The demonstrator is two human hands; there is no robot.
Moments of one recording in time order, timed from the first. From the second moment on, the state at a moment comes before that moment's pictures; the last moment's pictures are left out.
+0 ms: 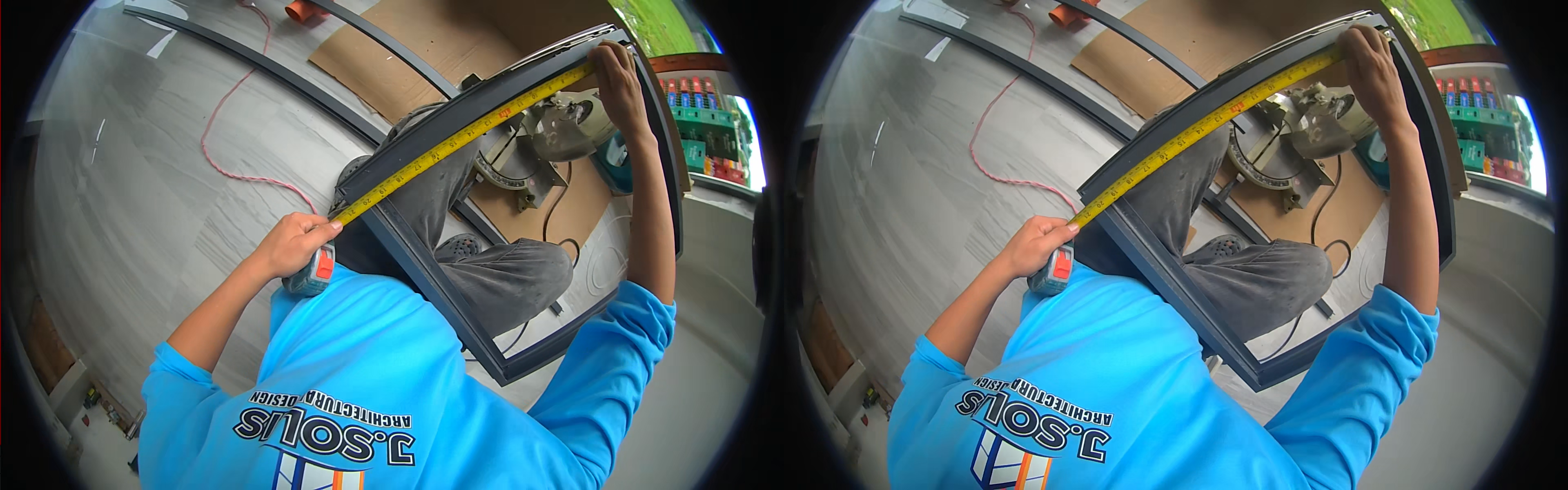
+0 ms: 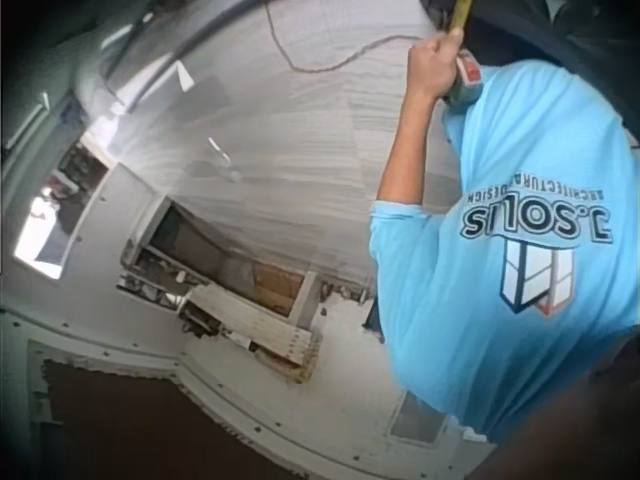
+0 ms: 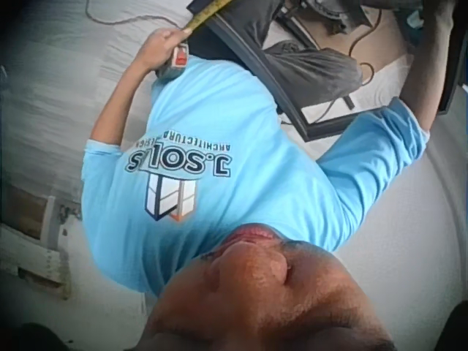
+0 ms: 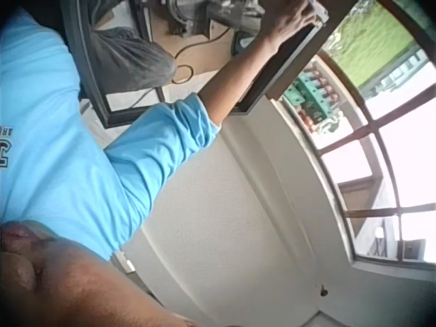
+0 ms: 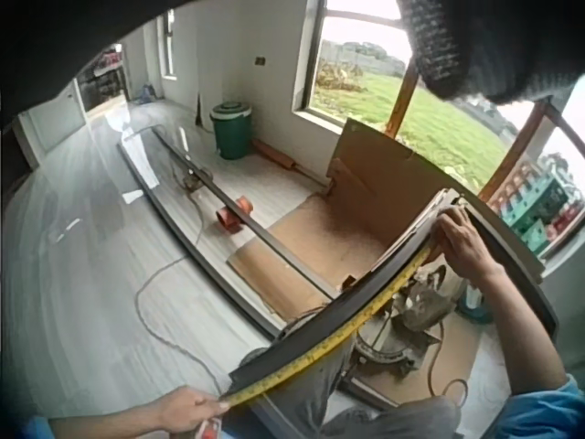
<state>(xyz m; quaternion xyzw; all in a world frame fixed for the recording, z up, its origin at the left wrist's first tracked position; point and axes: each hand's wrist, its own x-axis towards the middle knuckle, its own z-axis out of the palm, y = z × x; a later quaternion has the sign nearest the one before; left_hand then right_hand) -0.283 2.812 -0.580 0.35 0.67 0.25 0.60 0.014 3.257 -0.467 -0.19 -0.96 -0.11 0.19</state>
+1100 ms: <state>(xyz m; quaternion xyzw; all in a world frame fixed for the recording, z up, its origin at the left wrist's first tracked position) -0.284 2.810 -0.568 0.40 0.71 0.23 0.54 0.013 3.262 -0.470 -0.25 -0.95 -0.09 0.15</state>
